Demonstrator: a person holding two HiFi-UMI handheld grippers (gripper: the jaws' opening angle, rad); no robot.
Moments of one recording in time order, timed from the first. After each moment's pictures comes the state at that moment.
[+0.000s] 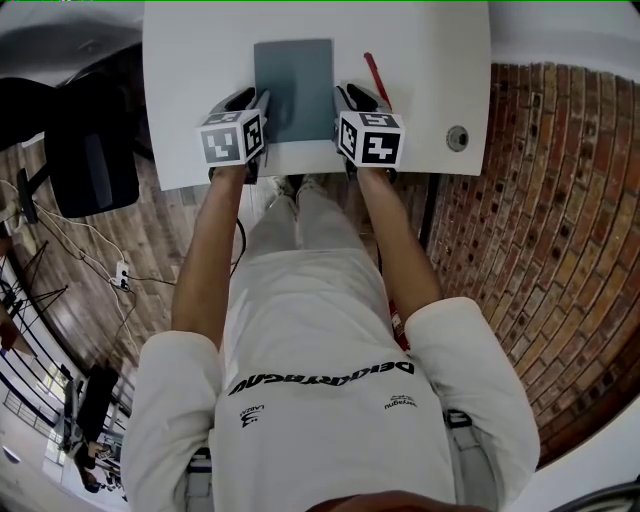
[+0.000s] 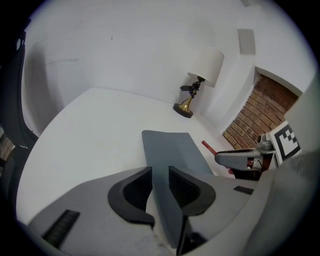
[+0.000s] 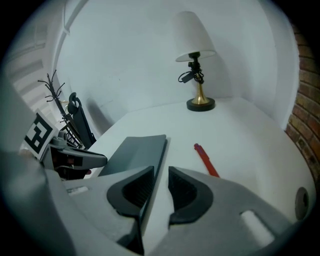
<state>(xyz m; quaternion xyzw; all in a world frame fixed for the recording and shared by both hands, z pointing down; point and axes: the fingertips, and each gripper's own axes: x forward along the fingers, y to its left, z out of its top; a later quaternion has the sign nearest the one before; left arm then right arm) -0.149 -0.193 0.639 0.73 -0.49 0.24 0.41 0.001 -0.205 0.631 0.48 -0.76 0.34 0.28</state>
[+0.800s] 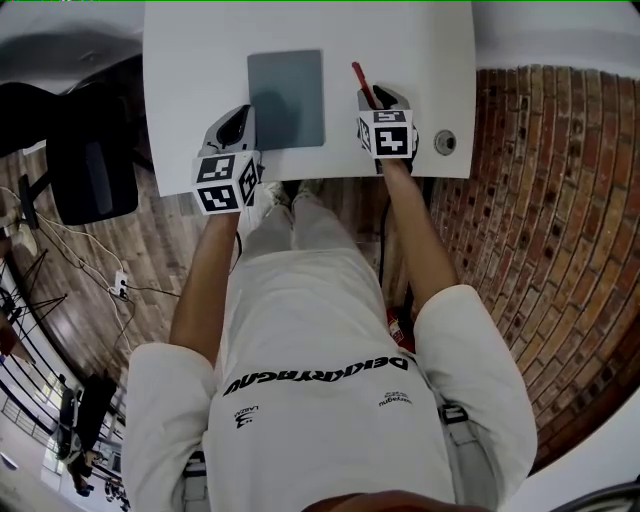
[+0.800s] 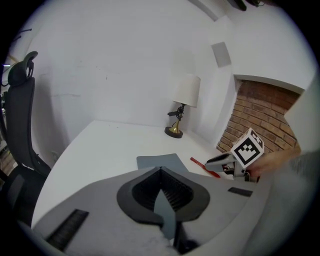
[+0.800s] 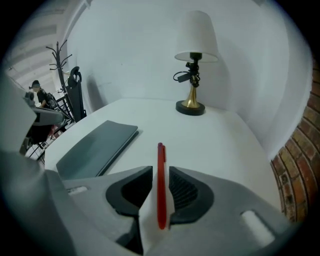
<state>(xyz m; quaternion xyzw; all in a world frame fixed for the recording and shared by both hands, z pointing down) -0.145 -0.177 0.565 0.77 -0.54 0.17 0.30 0.080 -0.227 0.644 0.48 -0.75 0.24 0.38</state>
